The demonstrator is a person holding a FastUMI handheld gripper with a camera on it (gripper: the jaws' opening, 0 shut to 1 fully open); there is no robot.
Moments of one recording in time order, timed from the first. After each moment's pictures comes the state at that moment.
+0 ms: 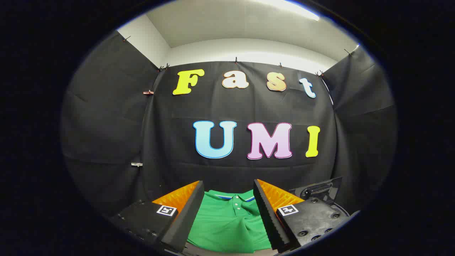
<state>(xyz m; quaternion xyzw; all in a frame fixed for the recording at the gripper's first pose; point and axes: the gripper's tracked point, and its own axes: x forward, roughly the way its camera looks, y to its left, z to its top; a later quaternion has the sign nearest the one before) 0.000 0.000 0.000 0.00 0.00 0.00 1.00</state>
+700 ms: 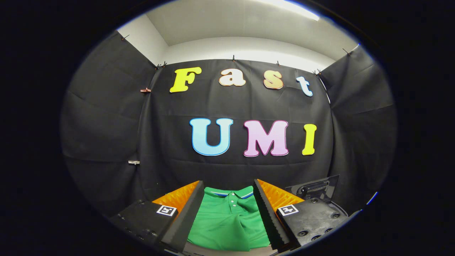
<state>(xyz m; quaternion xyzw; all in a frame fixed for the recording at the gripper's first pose) -0.003 -0.008 -0.006 0.00 0.01 -0.01 1.00</state>
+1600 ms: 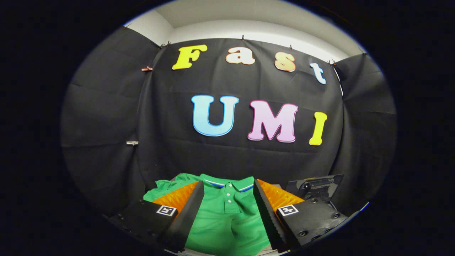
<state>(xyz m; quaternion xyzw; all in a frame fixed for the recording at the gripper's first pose) 0.055 -0.020 -0.049 -0.03 0.13 0.01 0.99</state>
